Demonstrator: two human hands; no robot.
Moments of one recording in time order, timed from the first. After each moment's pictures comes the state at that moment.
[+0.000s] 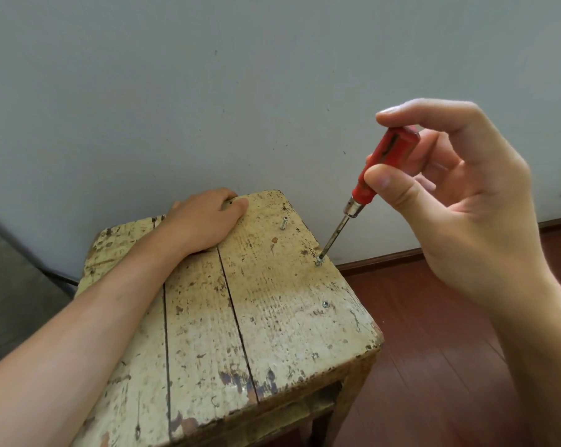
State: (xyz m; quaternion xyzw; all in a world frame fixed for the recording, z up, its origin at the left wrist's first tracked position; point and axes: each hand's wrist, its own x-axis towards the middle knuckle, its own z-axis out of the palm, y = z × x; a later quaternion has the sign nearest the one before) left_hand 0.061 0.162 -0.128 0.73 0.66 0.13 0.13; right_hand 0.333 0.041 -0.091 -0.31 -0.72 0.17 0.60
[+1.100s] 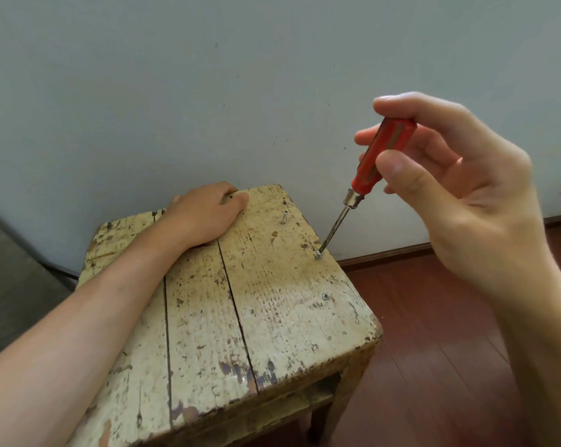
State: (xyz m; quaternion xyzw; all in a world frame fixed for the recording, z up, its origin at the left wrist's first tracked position) left_hand 0.062 0.161 -0.128 0.73 0.66 0.14 0.13; right_hand 0.338 0.043 -0.094 -0.30 -0.72 0.20 0.59
